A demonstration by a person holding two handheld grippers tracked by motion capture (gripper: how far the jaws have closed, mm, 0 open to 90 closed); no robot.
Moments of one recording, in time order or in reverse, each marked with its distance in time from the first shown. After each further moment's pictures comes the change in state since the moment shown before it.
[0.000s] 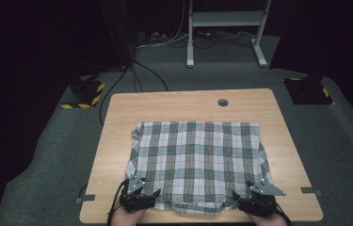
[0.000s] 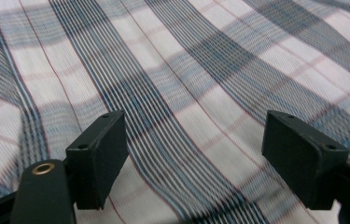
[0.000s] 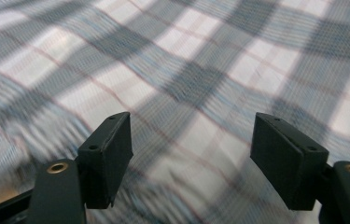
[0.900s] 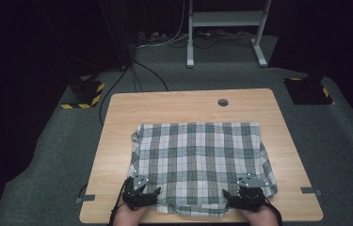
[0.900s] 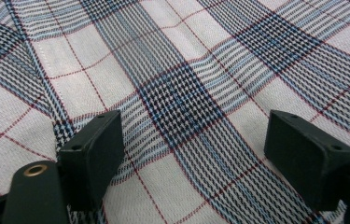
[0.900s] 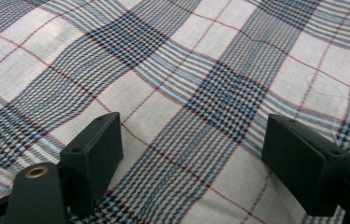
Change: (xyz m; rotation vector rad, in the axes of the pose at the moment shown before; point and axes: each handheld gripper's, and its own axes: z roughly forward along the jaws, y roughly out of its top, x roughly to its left) left arm -0.004 -0.003 0.016 0.077 0.071 0.007; right arm 0.008 0.009 0.030 0.095 0.002 -0.050
